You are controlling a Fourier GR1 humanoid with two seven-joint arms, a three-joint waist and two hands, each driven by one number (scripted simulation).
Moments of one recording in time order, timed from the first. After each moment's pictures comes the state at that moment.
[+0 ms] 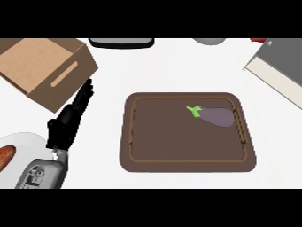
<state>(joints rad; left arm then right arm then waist) -0.17 0.16 -0.13 -1.44 -0.05 0.06 0.02 -1.26 -0.57 -0.13 -0.55 1.63 -0.44 1.05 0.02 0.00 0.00</state>
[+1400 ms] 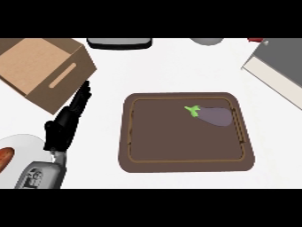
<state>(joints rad) -0.16 0.15 -0.10 -1.45 -0.06 0.04 0.01 -1.05 -0.64 -0.36 -0.62 1.64 -0.71 1.09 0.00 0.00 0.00</state>
